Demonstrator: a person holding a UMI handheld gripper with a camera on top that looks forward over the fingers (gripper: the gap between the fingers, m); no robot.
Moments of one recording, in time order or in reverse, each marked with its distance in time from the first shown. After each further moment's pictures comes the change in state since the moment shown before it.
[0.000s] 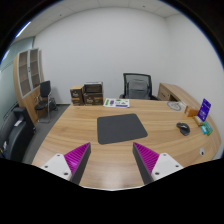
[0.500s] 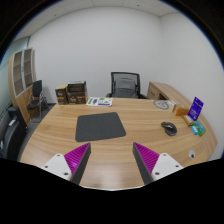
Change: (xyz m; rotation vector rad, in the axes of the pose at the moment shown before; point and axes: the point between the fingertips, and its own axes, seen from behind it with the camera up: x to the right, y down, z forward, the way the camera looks) arm 0.100 0.005 0.000 -0.010 0.076 0.001
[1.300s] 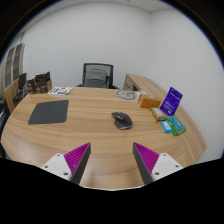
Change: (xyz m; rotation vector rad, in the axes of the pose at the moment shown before) arm 0.270 0.050 0.016 -0.059 0.151 -0.038
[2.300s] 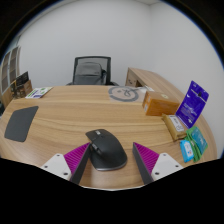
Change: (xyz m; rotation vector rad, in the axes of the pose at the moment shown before) arm 0.066 -0.047 0.242 -0.022 -0.065 0.014
